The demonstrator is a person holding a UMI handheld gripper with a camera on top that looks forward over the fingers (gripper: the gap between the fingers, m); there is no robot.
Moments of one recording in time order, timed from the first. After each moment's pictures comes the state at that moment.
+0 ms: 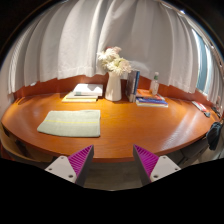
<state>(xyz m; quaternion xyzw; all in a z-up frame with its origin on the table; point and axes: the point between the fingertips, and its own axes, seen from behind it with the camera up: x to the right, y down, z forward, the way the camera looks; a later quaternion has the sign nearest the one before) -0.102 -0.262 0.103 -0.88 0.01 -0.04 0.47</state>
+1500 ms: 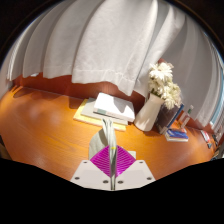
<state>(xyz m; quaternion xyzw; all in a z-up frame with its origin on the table) -0.280 -0.022 0.125 -0.88 -0.08 -0.10 0.45</state>
